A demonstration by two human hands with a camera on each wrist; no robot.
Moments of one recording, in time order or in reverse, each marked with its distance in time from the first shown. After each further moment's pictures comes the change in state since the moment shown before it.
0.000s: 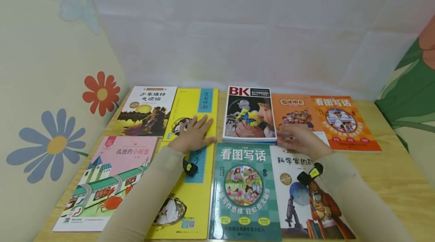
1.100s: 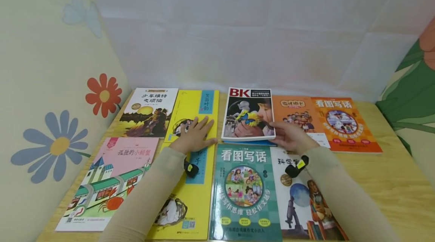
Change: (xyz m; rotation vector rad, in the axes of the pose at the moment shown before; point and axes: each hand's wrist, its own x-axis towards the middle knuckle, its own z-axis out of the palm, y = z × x) left_hand -0.002 0.003 -0.003 0.016 -0.008 -0.002; right_hand 0.015 -0.001 0.022 0.162 0.010 0.005
